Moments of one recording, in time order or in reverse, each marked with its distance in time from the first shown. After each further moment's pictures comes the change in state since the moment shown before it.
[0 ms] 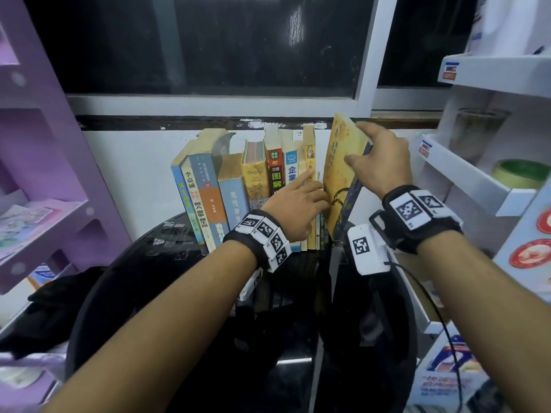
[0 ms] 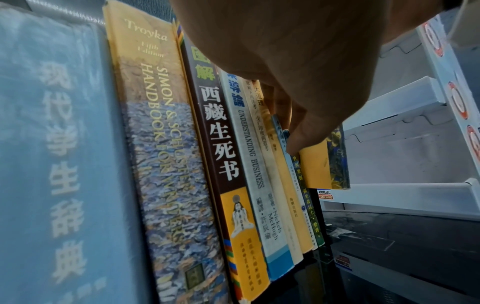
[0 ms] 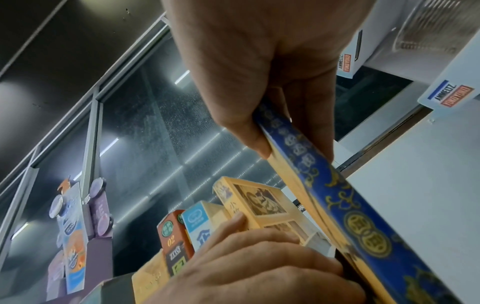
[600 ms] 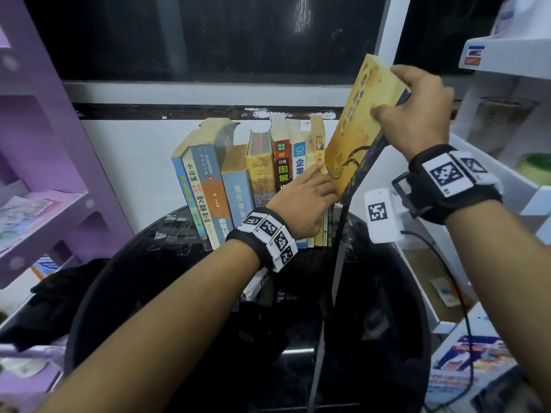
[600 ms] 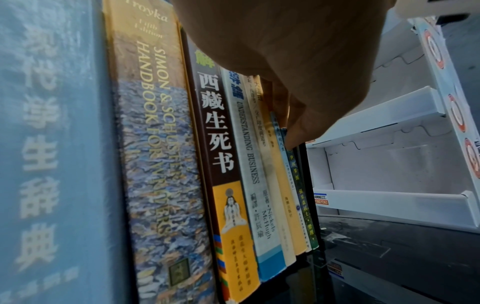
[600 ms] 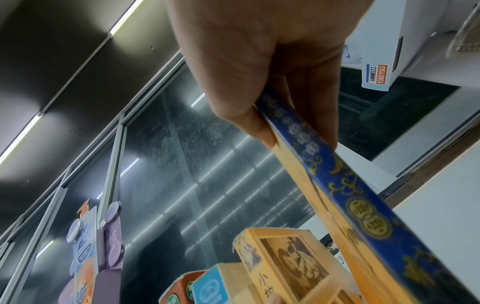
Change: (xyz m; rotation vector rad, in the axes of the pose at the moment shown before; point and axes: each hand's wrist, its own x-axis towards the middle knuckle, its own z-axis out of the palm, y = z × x) left_hand 0.004 -0.002 0.014 -0.067 0.089 -0.010; right_hand 0.038 -0.015 -0.019 0.067 0.170 -0.020
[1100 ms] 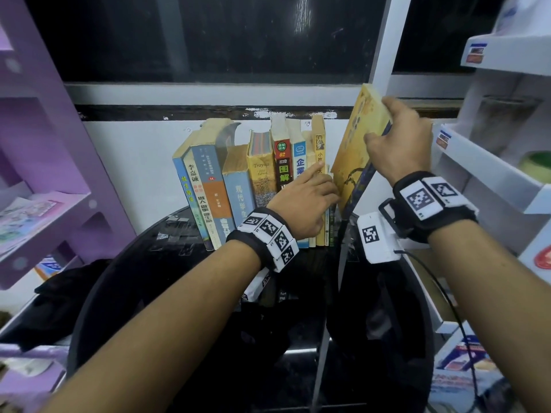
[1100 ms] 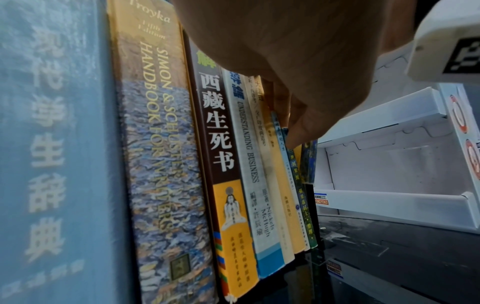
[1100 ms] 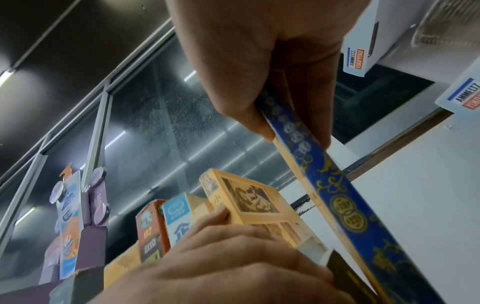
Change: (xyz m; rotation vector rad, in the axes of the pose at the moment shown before) left_hand -0.002 0.000 0.000 -0.022 0.019 -0.006; right_hand -0.024 0.023 0.029 -0.105 -0.010 0.033
